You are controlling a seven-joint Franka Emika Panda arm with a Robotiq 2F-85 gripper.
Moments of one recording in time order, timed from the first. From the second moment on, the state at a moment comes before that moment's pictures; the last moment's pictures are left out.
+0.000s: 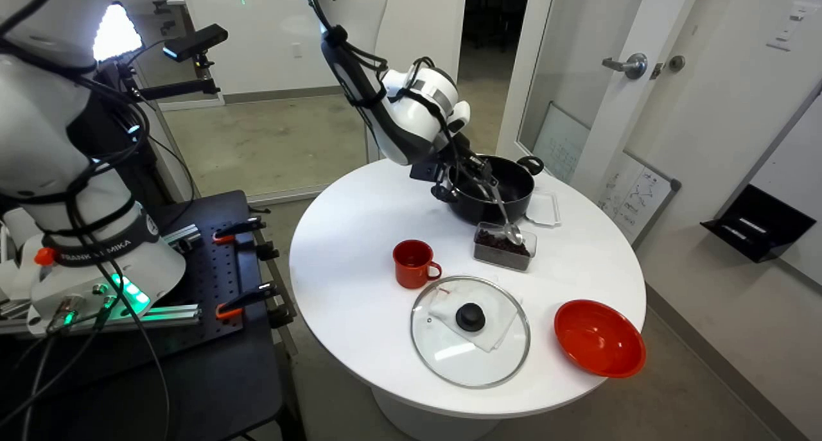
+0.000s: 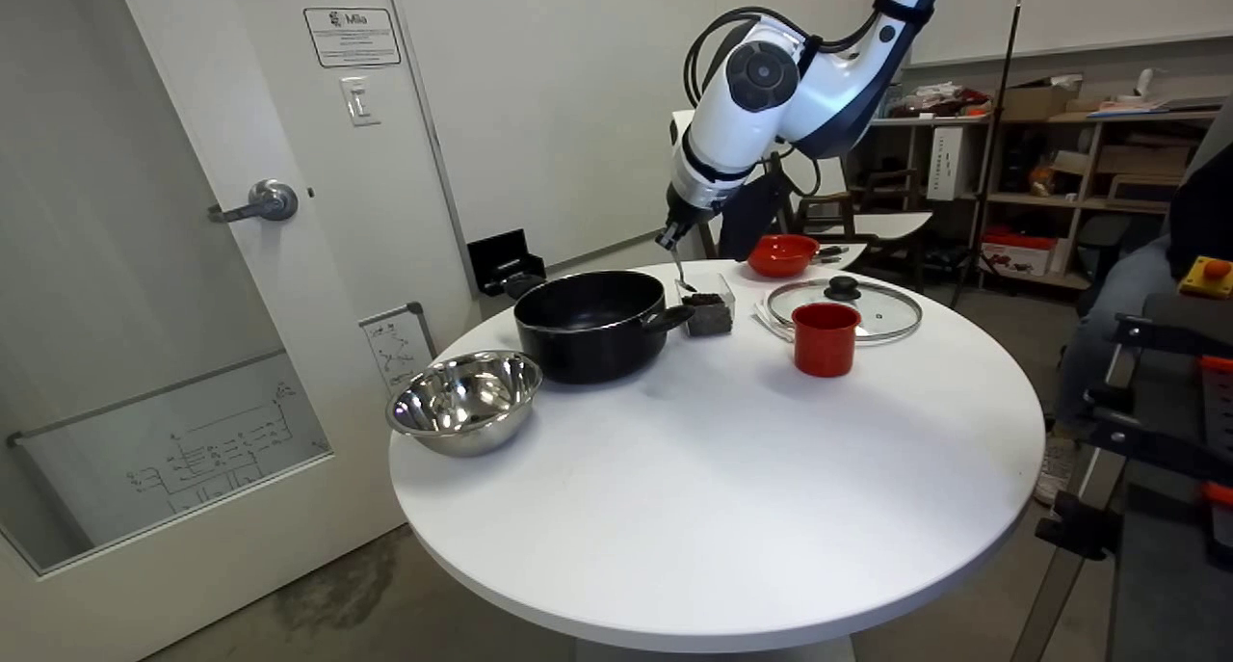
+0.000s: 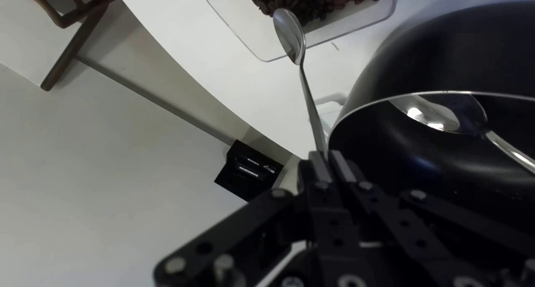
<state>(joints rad) -0.16 0.69 0.12 -1.81 -2.10 2.72 1.67</state>
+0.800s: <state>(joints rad) -0.03 0.57 0.13 -1.91 -1.80 2.56 1.22</state>
